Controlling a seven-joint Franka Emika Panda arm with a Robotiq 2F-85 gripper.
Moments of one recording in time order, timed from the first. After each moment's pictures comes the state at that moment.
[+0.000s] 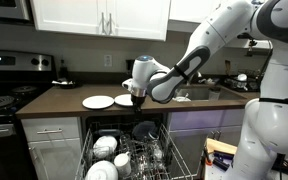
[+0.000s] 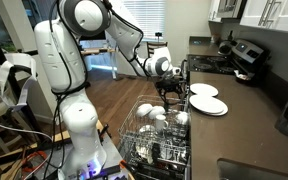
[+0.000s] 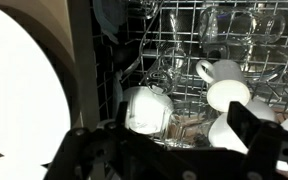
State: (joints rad) arm 0.04 0.01 -0.03 -2.39 -0.42 2.59 -0.33
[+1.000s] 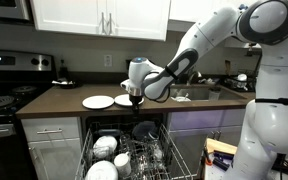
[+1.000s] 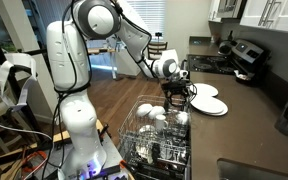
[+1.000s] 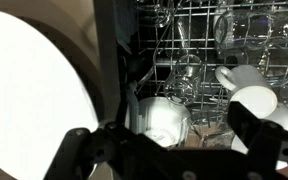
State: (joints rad) arm 0.00 0.12 -0.04 -2.28 -0.42 2.55 -0.33
